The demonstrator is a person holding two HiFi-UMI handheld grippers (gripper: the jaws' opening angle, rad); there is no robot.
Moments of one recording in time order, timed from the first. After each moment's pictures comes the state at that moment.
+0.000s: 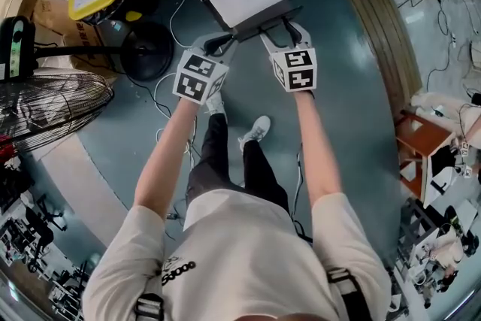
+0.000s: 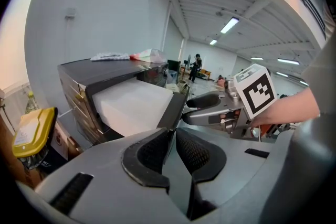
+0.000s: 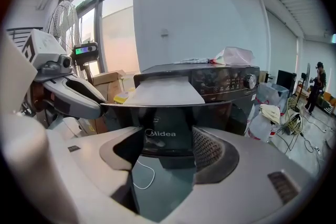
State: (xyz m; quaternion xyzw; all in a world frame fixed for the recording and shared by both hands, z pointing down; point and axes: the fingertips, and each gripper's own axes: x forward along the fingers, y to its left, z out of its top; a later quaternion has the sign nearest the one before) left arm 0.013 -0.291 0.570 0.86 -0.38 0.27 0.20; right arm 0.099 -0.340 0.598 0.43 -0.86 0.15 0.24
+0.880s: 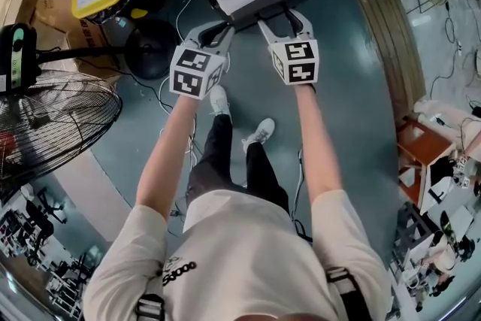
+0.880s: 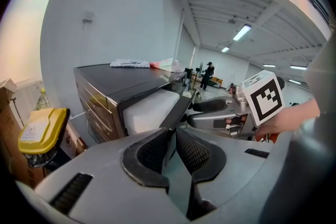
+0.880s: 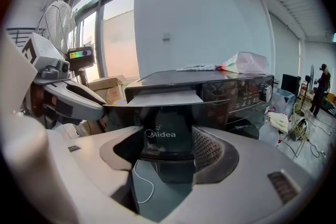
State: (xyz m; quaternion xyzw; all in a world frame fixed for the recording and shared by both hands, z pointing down) left arm -0.039 -0.364 0.559 0.84 -0.44 0.23 0.20; right arm 0.050 -0.413 0.582 0.43 -0.87 0.13 0.21
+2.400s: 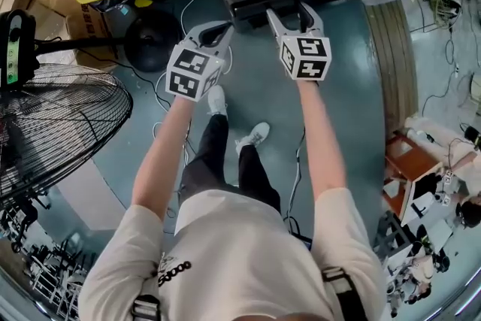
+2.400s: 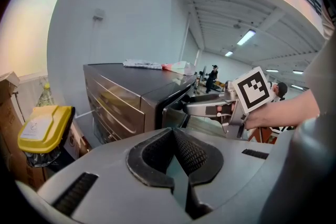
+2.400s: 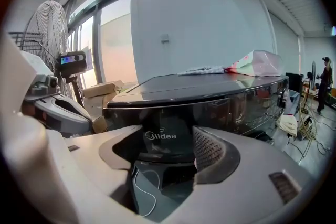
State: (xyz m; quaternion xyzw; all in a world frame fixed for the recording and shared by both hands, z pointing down) left arm -0.105 -0.400 0.568 0.84 -0.45 0.21 0.21; right arm -0.008 -0.483 0.576 0.43 -0.87 0.13 0.18
